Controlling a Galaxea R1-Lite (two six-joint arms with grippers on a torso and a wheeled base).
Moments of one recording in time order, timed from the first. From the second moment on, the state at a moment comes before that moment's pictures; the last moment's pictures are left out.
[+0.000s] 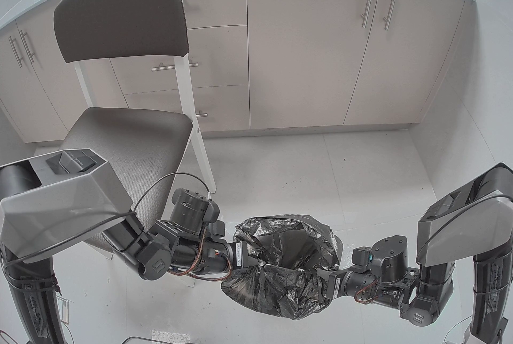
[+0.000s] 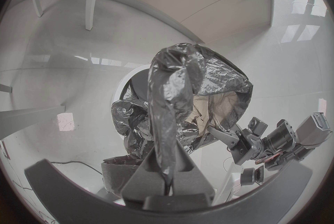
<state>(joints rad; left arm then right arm) -0.56 2.20 -0.81 -0.60 -0.44 -0.61 0.62 2.32 -0.25 -1.55 0.02 0.44</state>
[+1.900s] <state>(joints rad) -0.65 2.32 -0.97 -0.40 -0.12 -0.48 0.43 2.49 -0.28 -1.55 -0.01 0.31</state>
